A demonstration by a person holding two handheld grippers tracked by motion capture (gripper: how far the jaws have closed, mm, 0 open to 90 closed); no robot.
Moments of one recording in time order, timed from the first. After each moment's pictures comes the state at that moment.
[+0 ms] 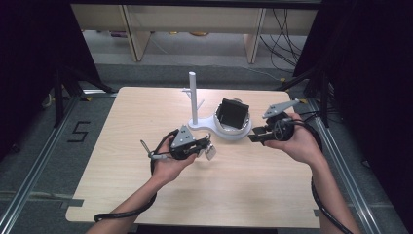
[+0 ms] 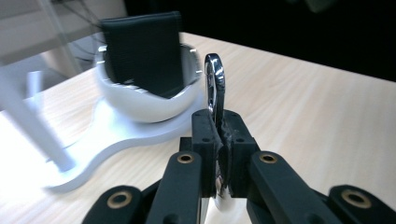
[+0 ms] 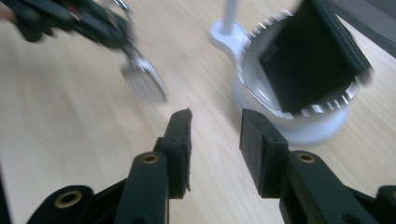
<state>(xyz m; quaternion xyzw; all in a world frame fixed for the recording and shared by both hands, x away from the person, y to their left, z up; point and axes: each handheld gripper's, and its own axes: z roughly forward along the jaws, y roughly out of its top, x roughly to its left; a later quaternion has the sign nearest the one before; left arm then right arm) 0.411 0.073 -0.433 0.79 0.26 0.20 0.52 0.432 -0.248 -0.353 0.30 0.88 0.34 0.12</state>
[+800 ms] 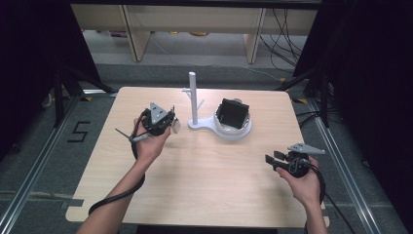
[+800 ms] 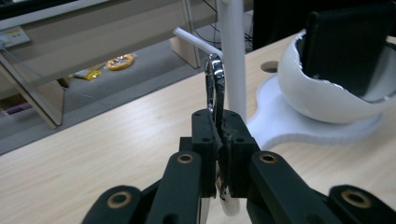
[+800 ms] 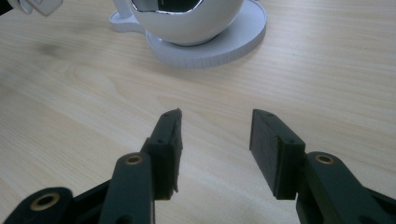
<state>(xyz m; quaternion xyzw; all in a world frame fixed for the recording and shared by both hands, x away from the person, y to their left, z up) 0.469 0.130 -0.416 0.72 0.40 0.35 0.45 0.382 -0.309 -0.468 0.49 0.74 0.43 0.18</state>
